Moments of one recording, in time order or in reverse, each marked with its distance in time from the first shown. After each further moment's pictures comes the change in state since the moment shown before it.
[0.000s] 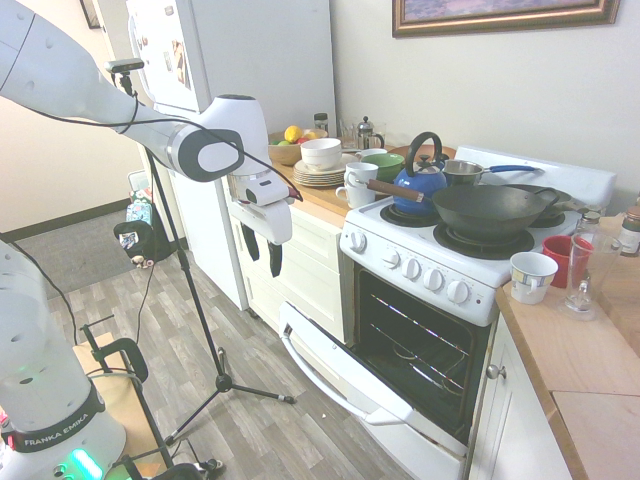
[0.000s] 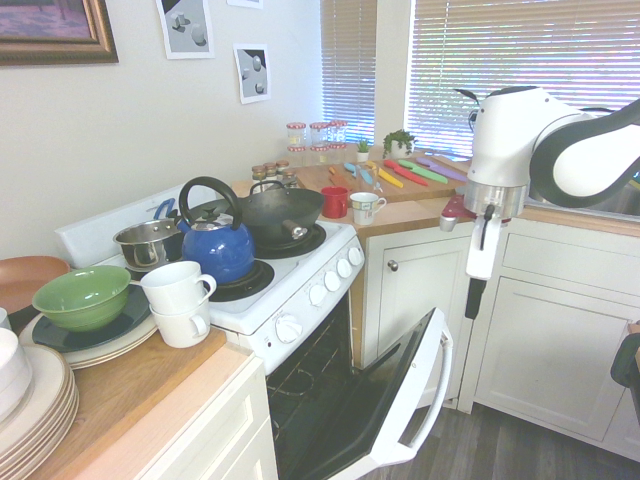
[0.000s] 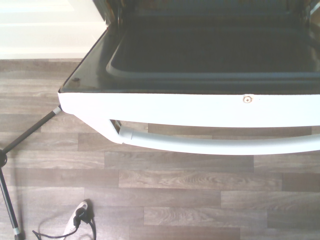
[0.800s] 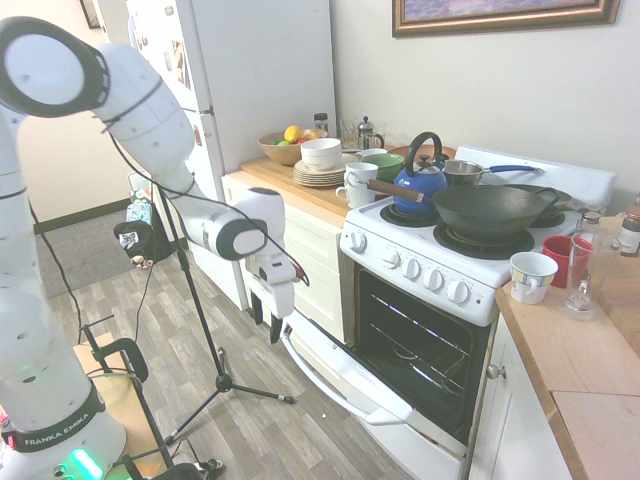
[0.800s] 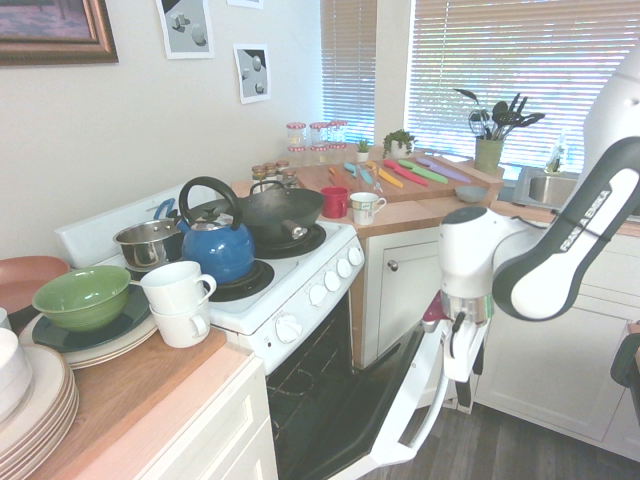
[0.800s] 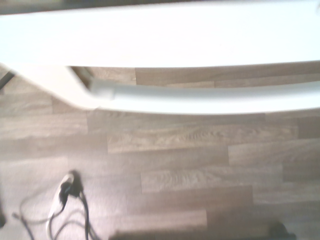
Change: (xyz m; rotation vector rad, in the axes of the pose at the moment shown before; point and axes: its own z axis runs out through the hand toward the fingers) arm -0.005 -0.014 0.211 -0.122 -0.083 0.100
